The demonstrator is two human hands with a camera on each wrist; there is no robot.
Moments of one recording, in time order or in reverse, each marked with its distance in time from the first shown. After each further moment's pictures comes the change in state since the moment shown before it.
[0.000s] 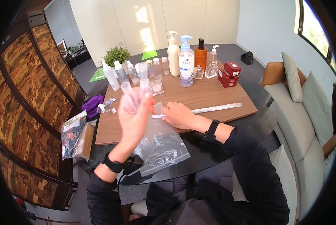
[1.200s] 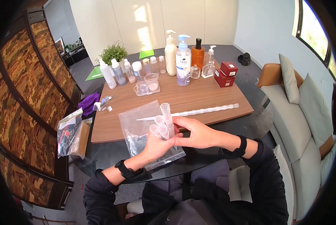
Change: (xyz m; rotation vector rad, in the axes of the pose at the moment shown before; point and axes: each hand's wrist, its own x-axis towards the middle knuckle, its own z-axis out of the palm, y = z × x) left_hand -0.071 -0.061 0.014 0.030 -0.377 -0.255; right_hand -0.075 -0.054 -0.094 0.905 -0.090 0.012
